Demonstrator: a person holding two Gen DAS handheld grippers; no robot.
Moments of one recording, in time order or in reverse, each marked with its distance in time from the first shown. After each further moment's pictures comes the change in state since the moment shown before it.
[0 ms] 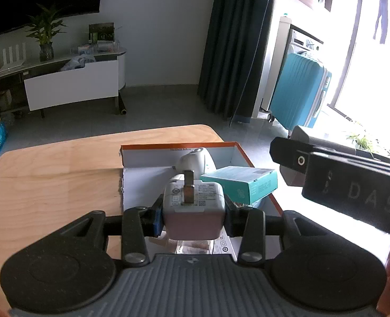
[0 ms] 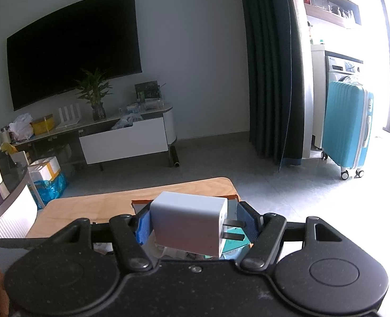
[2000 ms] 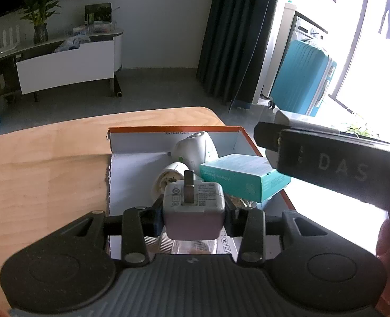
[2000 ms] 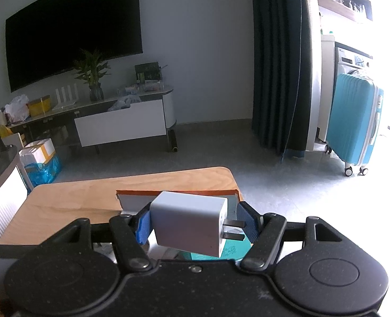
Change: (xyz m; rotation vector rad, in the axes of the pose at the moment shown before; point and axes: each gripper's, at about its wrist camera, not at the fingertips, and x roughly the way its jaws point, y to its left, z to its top) left arm 0.036 -0.001 -0.001 -0.025 0.075 -0.016; right arm 0.057 -0.002 0.004 -0.049 0.081 -0.003
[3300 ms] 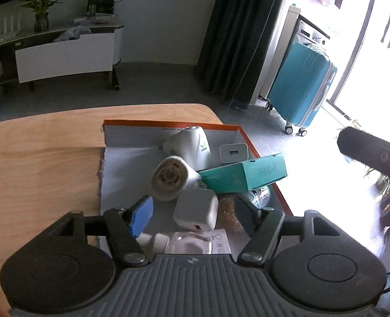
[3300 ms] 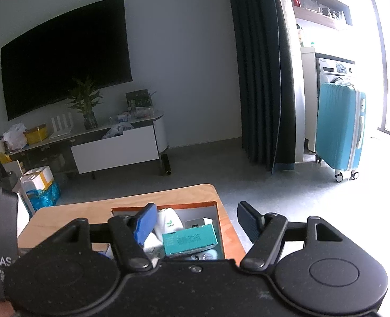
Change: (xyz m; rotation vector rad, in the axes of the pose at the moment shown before) left arm 0.003 0.003 -0.001 -0.056 0.010 -0.026; right arm -0.050 -0.031 -0.013 0.078 -0.121 -0.008
